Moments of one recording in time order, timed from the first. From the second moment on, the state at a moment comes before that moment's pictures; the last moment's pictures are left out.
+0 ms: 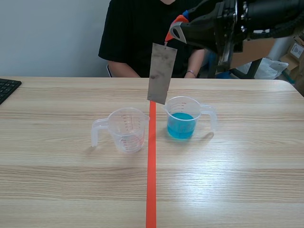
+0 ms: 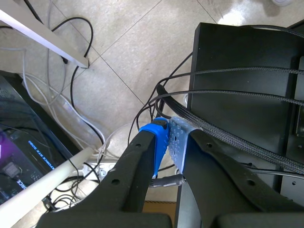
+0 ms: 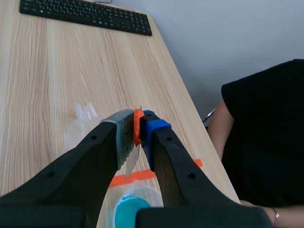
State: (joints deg) left arm 48.5 -17.0 -17.3 57.8 -11.3 -22.5 -20.1; right arm 28.5 45.0 -31.6 95.0 30.0 45.4 -2.0
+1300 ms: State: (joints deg) left arm 49.3 -21.7 -17.2 59.5 -6.6 -21.5 -28.4; right arm 28.5 51.9 -31.6 93.3 29.7 45.4 -1.3
